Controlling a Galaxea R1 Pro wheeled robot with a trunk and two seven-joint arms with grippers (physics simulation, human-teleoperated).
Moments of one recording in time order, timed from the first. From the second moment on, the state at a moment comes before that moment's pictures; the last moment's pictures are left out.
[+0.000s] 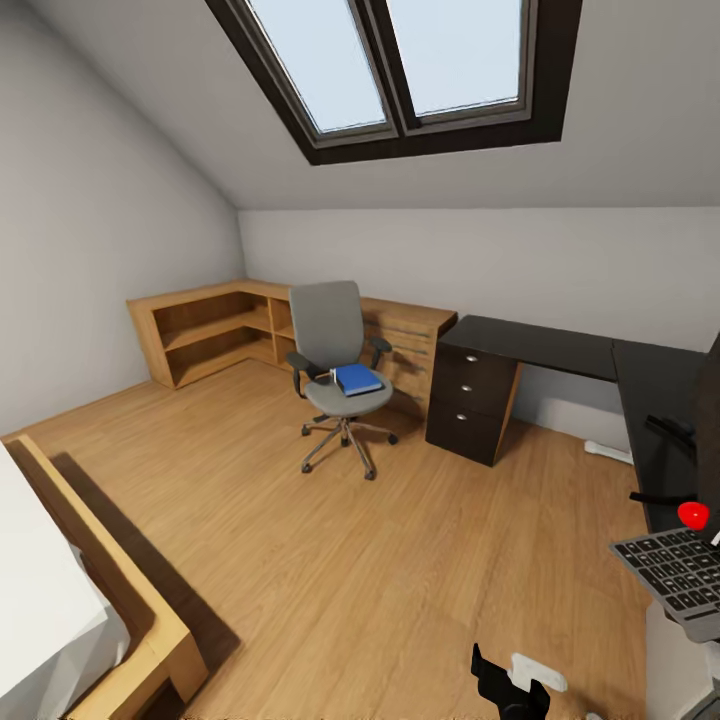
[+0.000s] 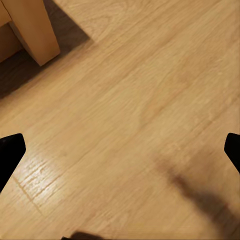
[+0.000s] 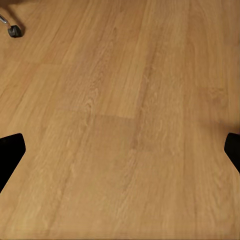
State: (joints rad) left arm 0.00 -0.07 0.03 -0.53 0.16 -0.30 0.09; right arm -0.49 0.02 -0.04 0.02 -0.32 -0.59 -0.06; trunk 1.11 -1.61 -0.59
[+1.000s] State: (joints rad) left arm 0.00 -0.07 0.03 -0.53 0.16 -0.30 0.09; right arm -0.49 0.02 -0.04 0.02 -0.32 -0.59 -0.06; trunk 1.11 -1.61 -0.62
